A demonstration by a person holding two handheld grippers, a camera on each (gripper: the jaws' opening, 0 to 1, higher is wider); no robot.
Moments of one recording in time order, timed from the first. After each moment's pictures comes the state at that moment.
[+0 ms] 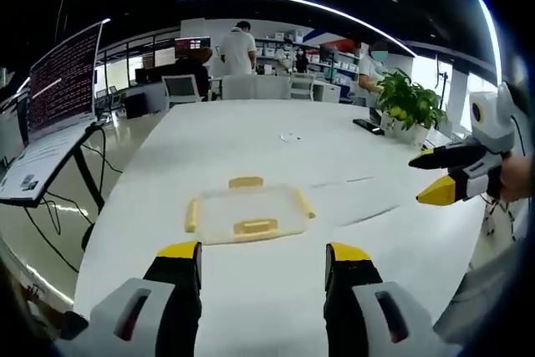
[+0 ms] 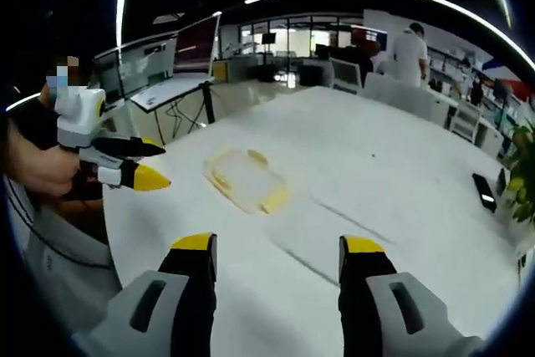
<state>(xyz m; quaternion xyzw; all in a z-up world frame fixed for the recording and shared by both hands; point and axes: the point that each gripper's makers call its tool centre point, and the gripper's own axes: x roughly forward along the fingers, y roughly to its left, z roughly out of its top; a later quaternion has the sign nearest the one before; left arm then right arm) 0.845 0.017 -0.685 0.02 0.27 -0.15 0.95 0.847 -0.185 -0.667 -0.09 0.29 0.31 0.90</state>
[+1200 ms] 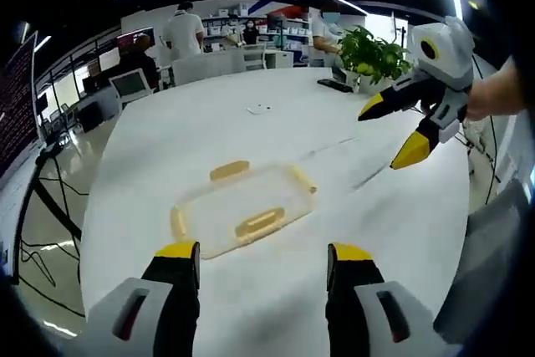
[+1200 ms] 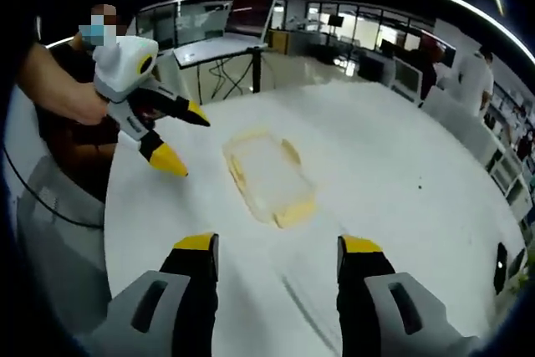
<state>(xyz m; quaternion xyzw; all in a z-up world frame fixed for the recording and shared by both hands) 0.879 0.020 -0.710 0.11 0.32 -0.26 0.90 0.889 -0.136 -0.689 -0.20 0.31 0.44 0.82</state>
